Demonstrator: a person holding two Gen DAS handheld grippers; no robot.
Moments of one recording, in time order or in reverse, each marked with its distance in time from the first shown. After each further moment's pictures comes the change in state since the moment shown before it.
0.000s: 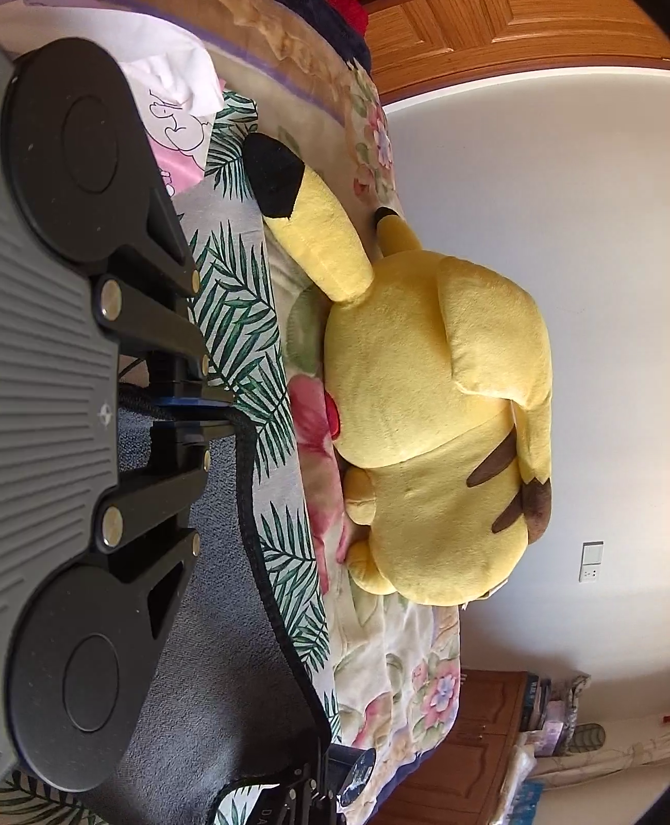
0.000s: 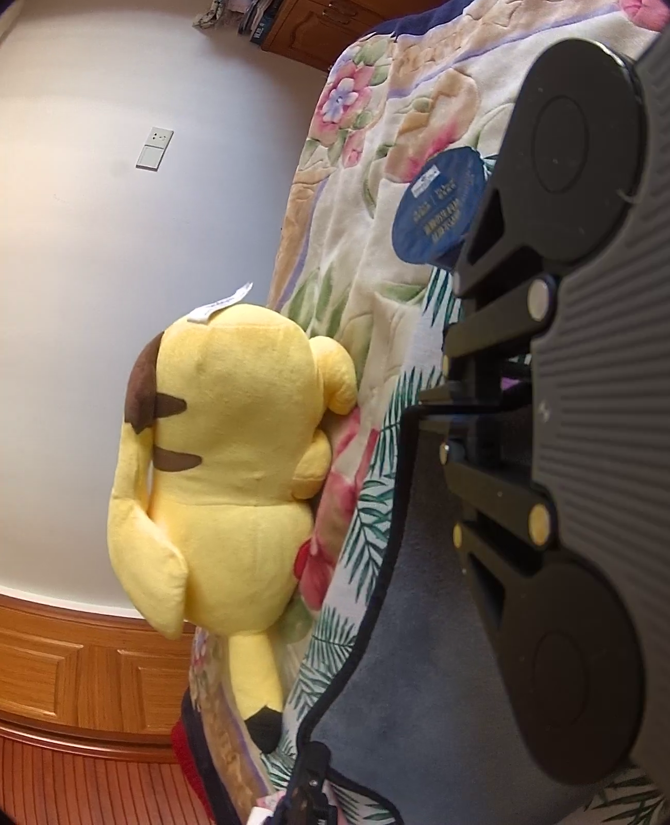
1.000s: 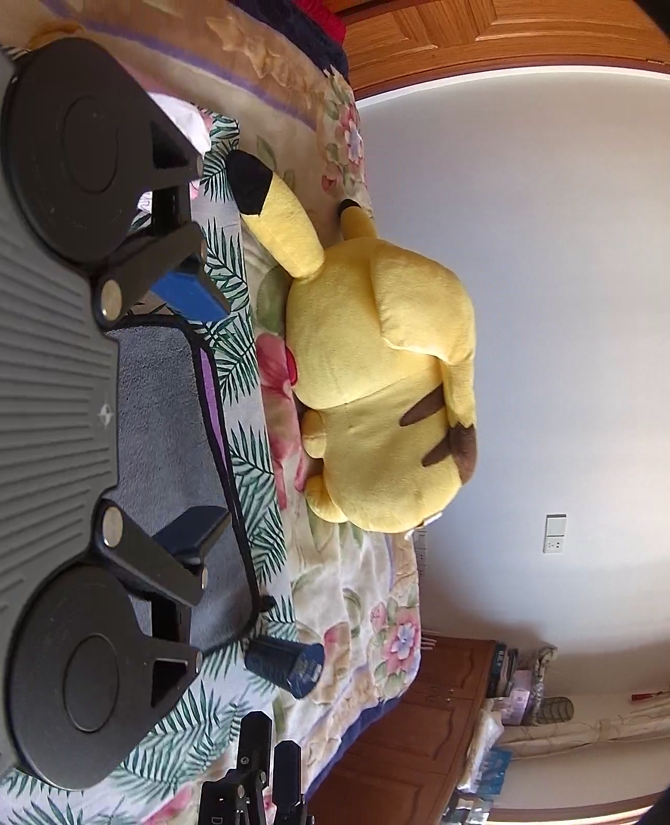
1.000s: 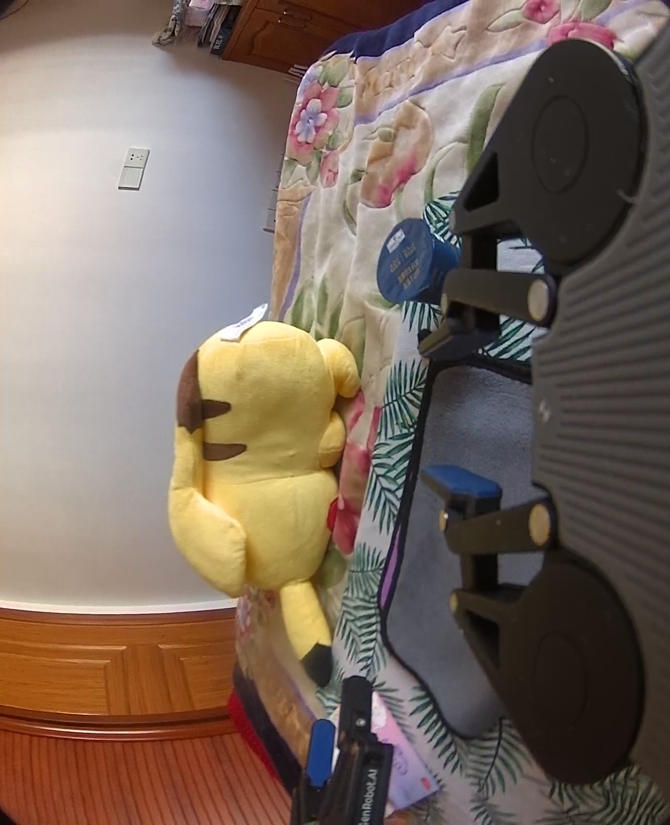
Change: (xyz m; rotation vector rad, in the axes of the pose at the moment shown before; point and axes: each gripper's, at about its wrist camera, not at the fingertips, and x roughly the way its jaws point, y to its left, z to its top) left arm -0.110 -0.037 0.027 -0.026 -0.048 -0.056; right arm -0.117 -0.013 0.026 0.154 0.001 0.062
